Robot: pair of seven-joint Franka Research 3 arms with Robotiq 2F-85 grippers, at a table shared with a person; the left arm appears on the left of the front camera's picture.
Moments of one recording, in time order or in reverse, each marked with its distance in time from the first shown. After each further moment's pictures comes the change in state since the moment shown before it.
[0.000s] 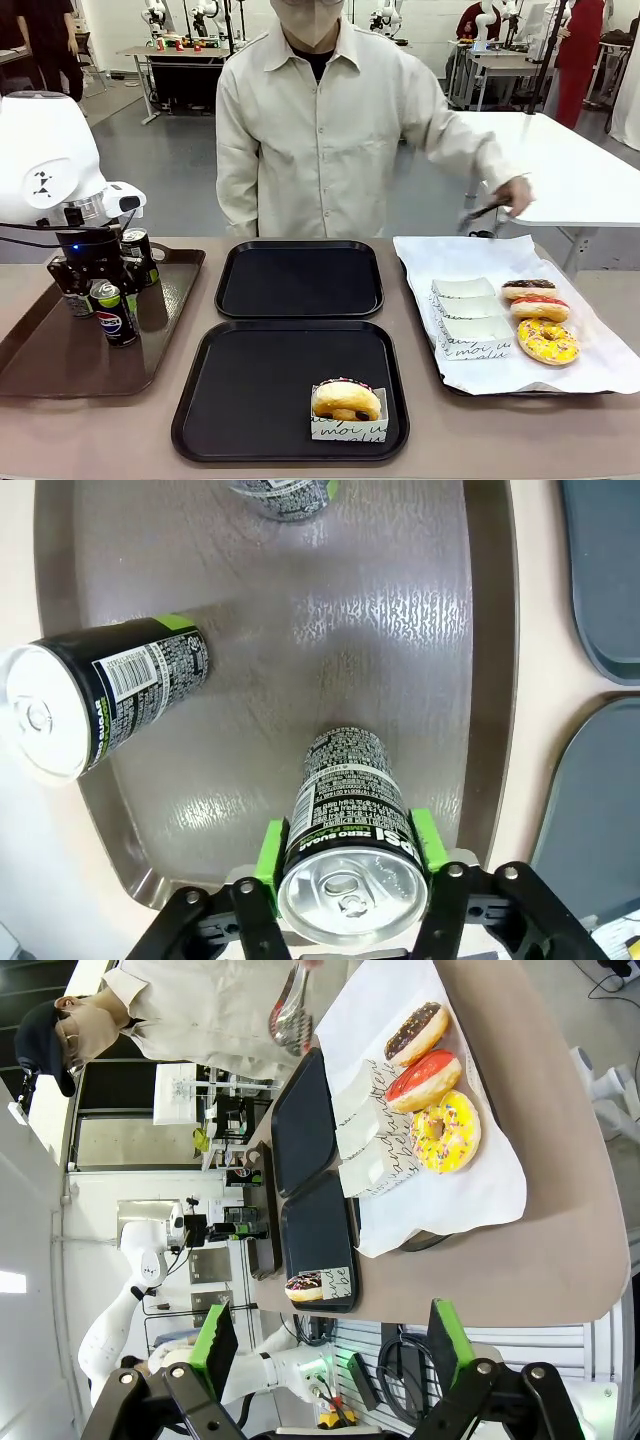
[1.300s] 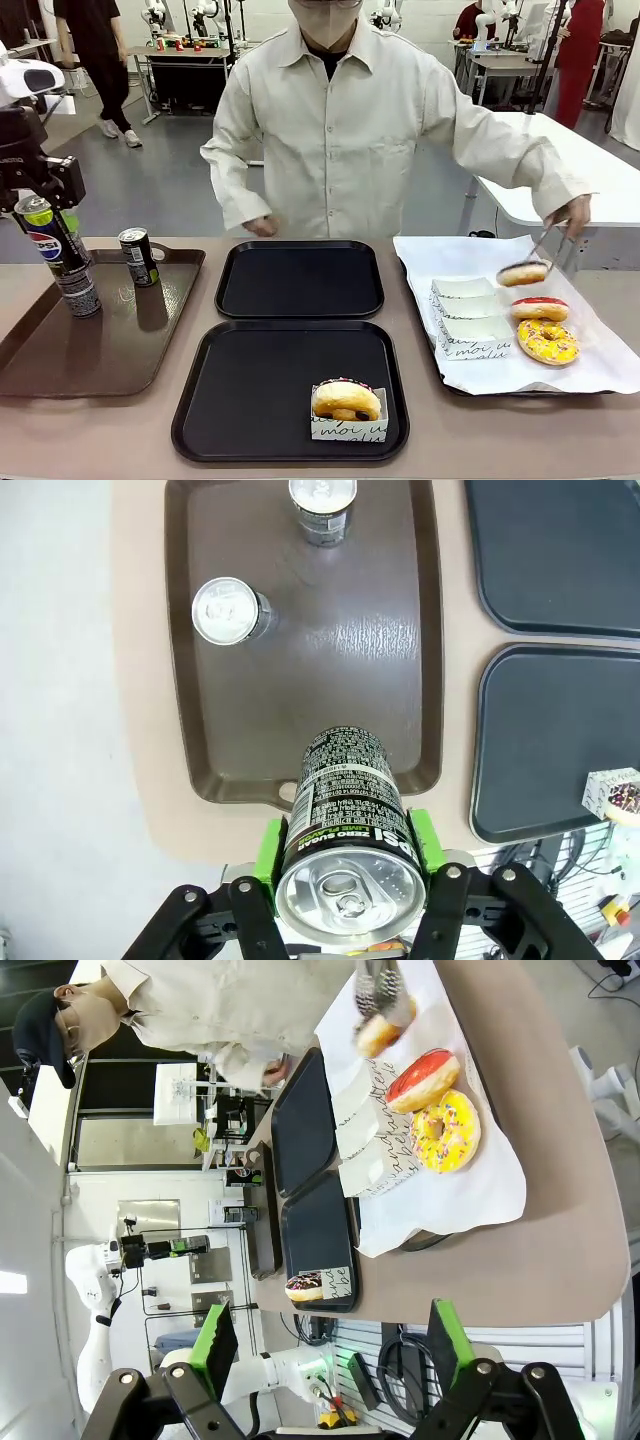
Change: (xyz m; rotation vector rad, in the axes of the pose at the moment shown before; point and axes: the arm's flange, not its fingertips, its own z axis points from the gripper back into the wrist) left arm -0.044 0.036 0.175 -0.053 -0.082 0.001; right arm 0.000 0.000 0.000 0.000 0.000 -0.002
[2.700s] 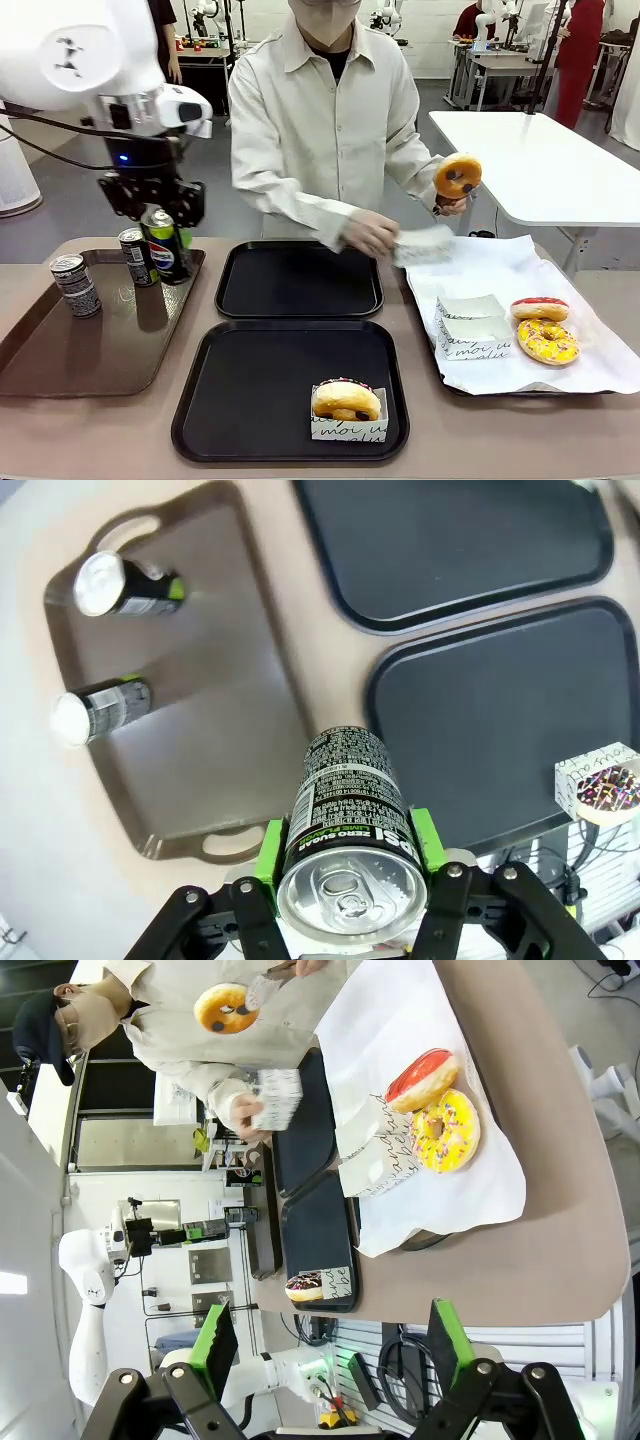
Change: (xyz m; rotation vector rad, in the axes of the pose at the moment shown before) left arm 0.007 -0.173 -0.038 0.054 0.005 -0.264; right arm 0.000 0.000 0.000 0.000 -0.001 -0.002
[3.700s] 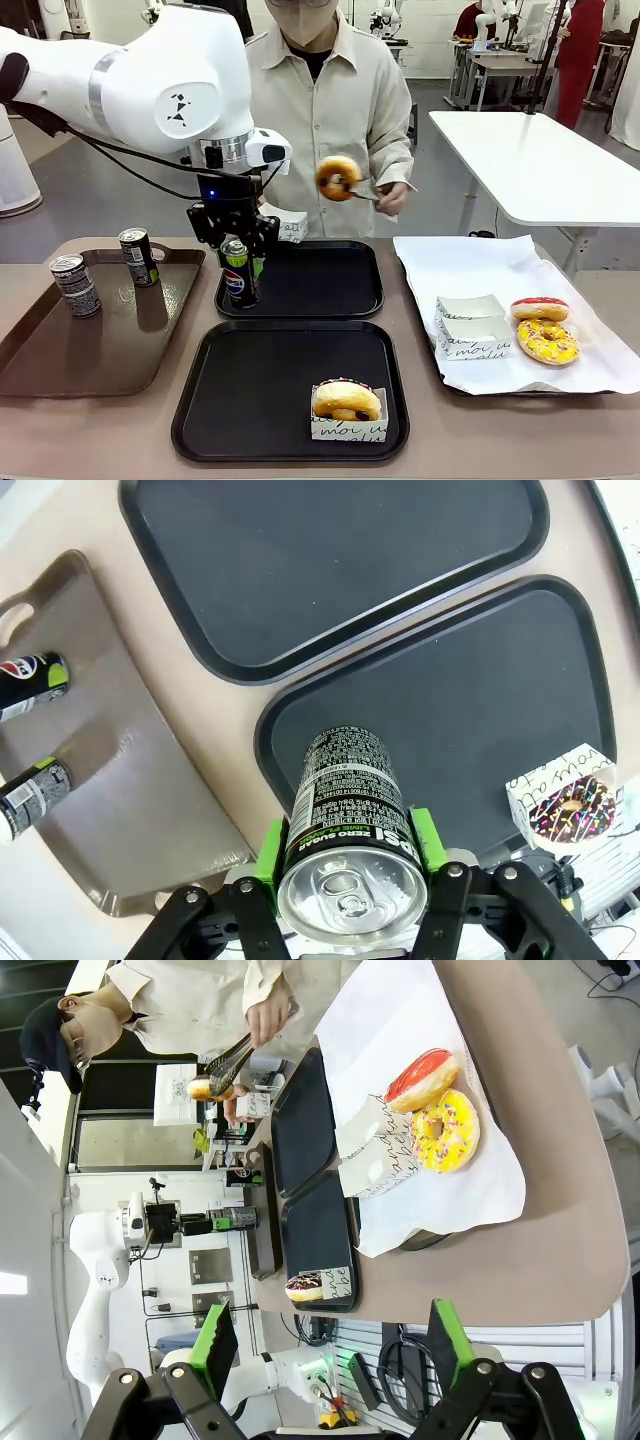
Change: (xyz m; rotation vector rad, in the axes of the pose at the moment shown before) left arm 0.032 -0.077 -0.049 -0.055 0.039 -0.141; right arm 0.000 0.000 0.000 0.000 0.000 0.000
